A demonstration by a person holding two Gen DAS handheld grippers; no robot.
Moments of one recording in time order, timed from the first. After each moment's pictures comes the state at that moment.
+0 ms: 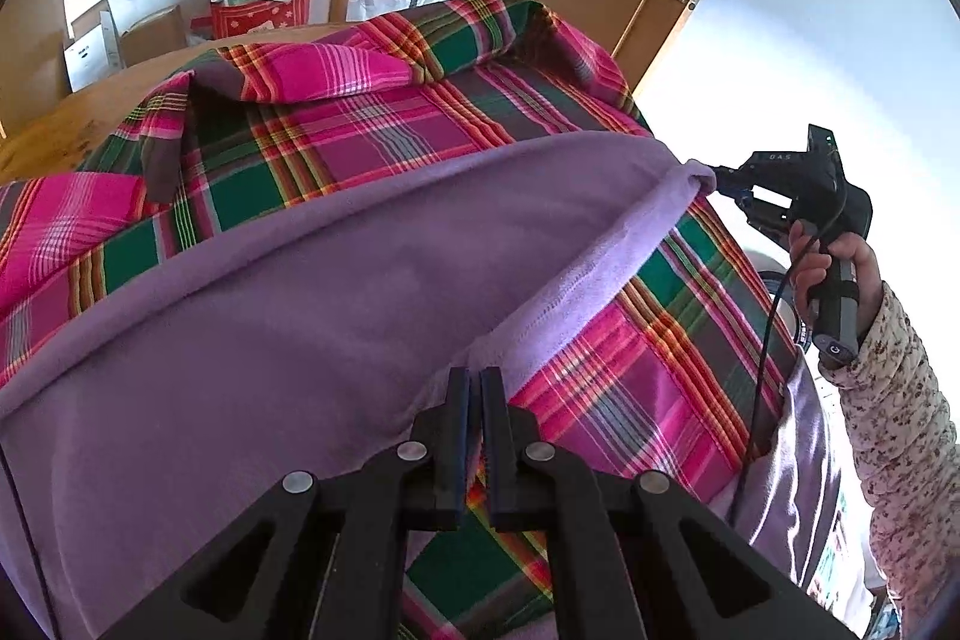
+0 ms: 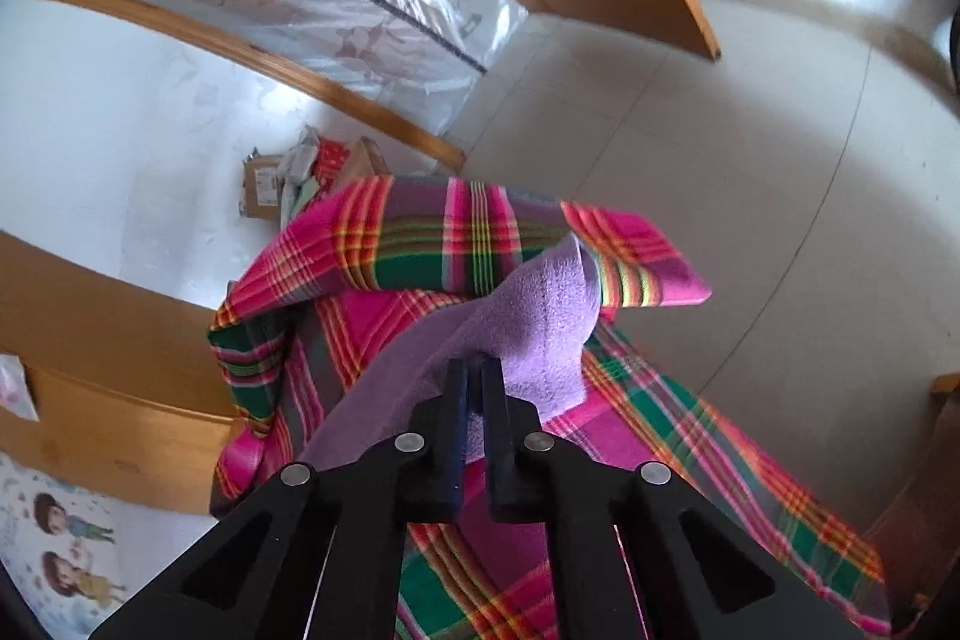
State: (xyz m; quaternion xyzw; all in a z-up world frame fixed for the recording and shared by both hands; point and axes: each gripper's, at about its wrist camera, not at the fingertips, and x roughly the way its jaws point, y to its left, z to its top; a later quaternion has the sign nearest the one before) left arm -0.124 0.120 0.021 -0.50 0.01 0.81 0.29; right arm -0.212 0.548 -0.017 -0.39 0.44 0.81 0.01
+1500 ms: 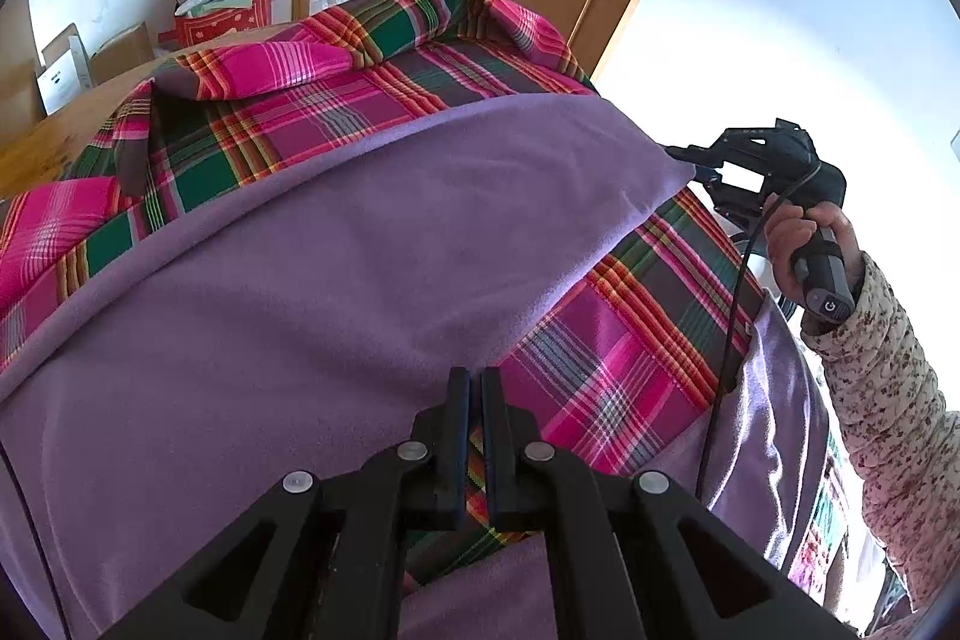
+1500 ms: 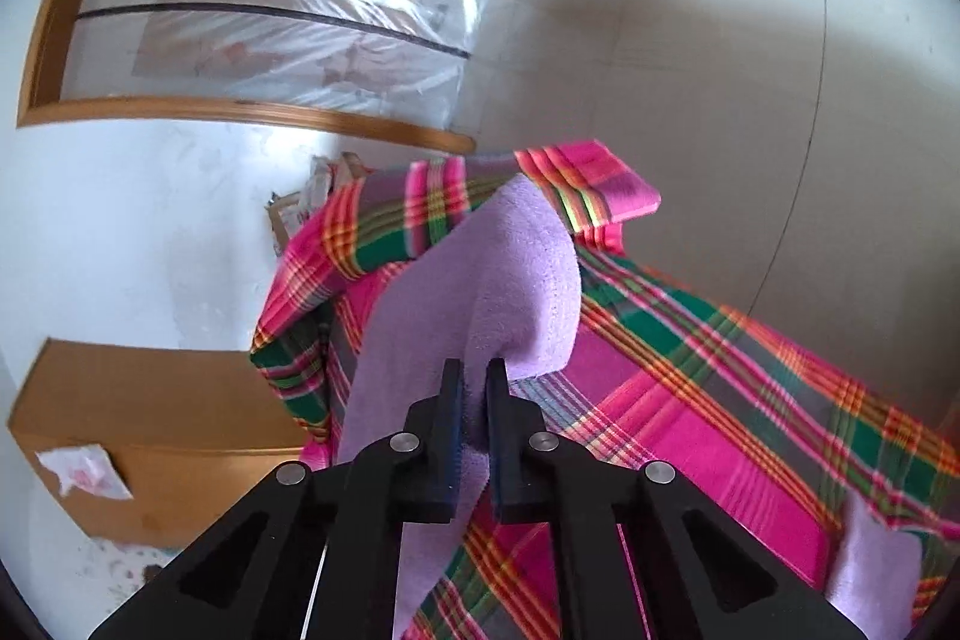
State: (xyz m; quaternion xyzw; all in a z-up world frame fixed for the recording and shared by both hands) left arm -0.088 0.134 0.027 -0.50 0.04 0.80 0.32; right arm -0.169 0.568 -0.043 -0.38 0.56 0.74 -0.01
